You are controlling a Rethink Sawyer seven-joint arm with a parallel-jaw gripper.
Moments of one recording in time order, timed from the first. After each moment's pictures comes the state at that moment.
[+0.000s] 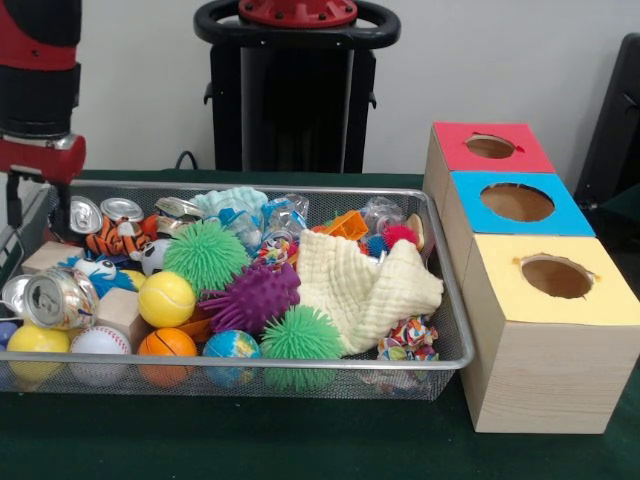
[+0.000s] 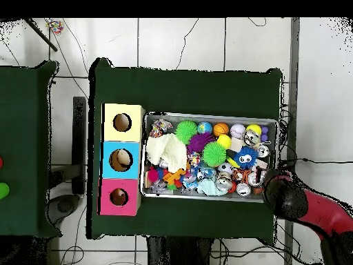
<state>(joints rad) -0.93 -0.60 0.19 1.73 -0.52 0.24 1.49</state>
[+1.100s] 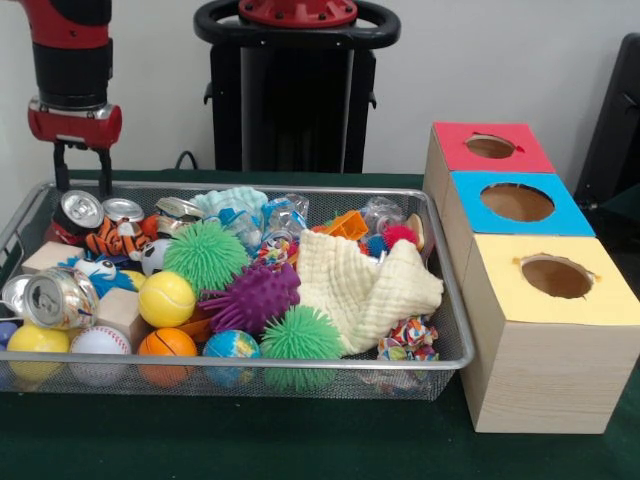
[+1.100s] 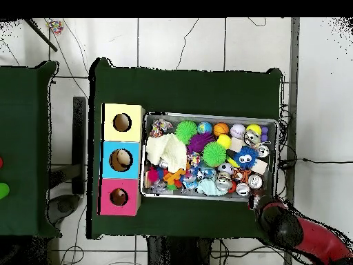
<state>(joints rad) -1.02 -0.64 0.18 1.91 -0.57 0.20 1.49</state>
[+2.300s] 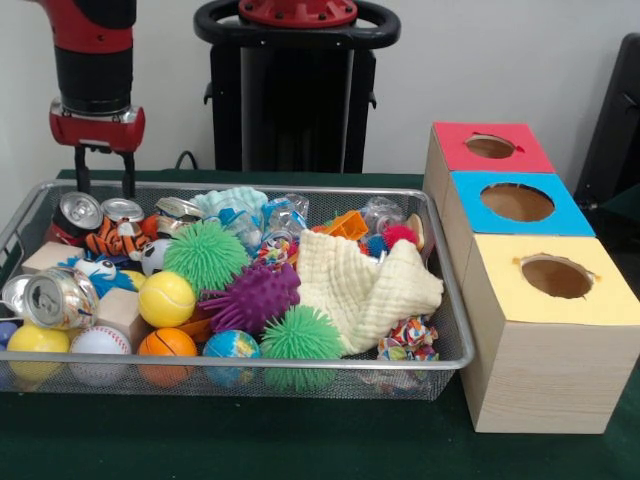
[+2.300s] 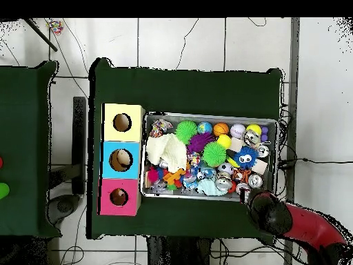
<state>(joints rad) -0.90 -0.65 0.16 1.88 -0.54 0.30 1.49</state>
